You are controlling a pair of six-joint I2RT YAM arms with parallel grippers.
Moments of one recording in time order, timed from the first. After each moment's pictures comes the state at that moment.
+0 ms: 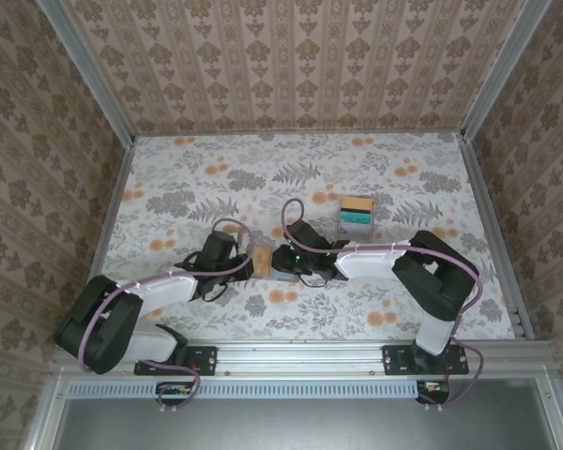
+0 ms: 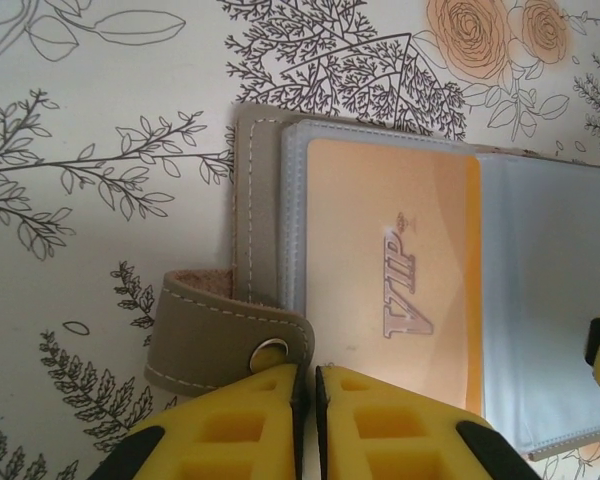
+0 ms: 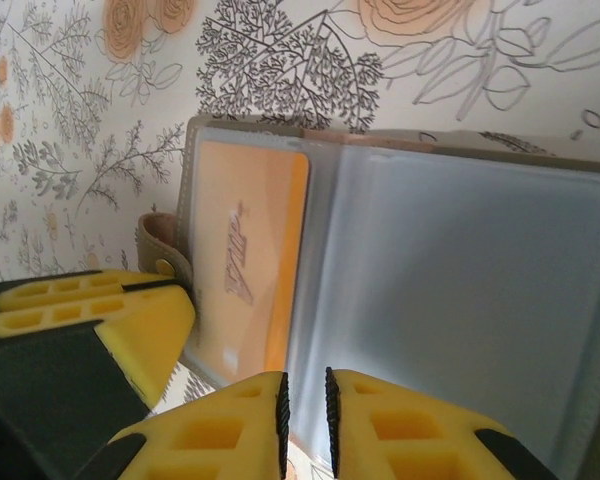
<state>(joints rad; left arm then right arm) -0.59 1.31 0.40 0.04 0.13 -0.60 0.84 1.78 0.91 0.06 -0.11 0.97</state>
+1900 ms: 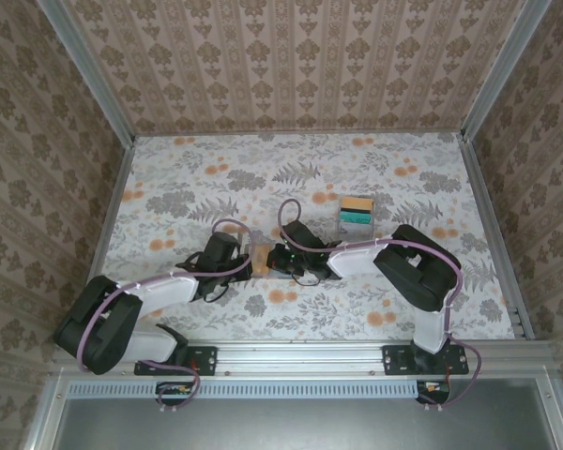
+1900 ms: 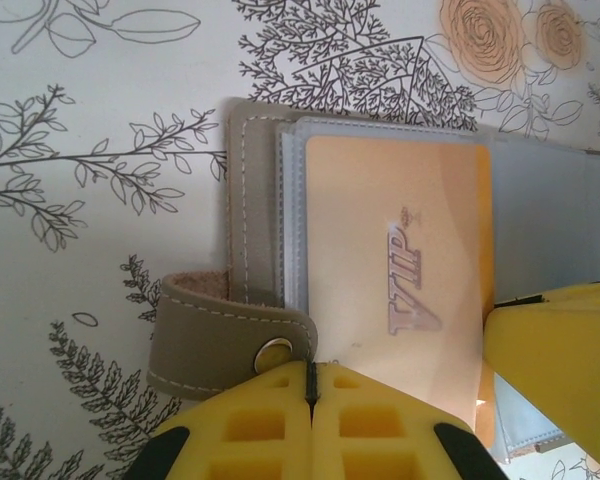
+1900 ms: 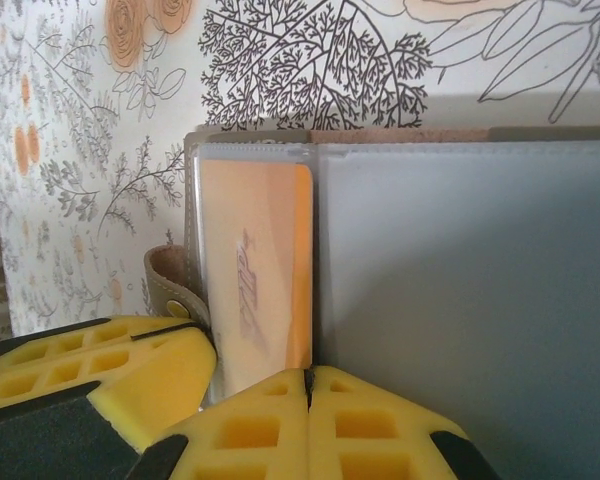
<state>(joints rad) -0.62 1.31 0.41 0.01 0.08 -0.63 0.83 1.89 0.91 0.21 -0.19 1.06</state>
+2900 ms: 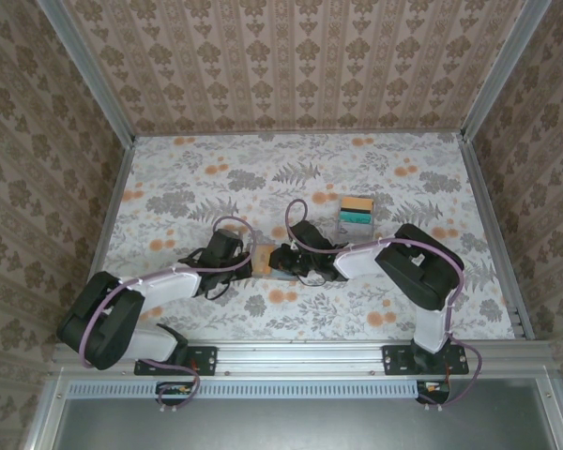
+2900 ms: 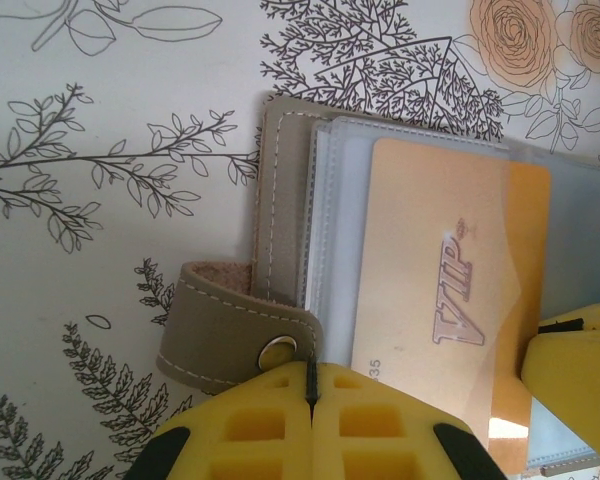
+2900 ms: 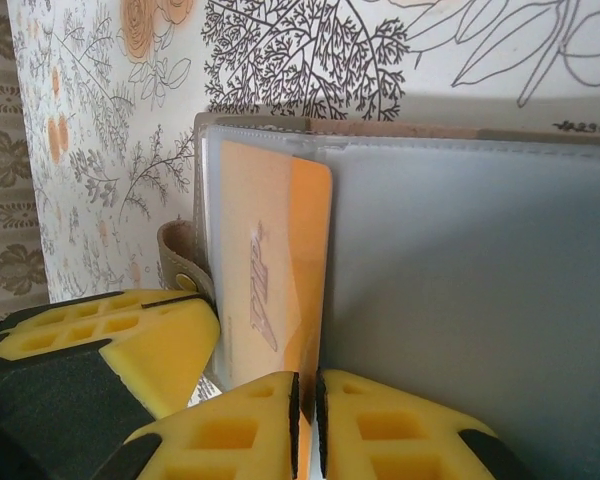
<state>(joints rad) -0.62 1.34 0.45 -0.04 0.06 -0.65 0.79 1.88 0.85 0.31 -0.28 1.07</state>
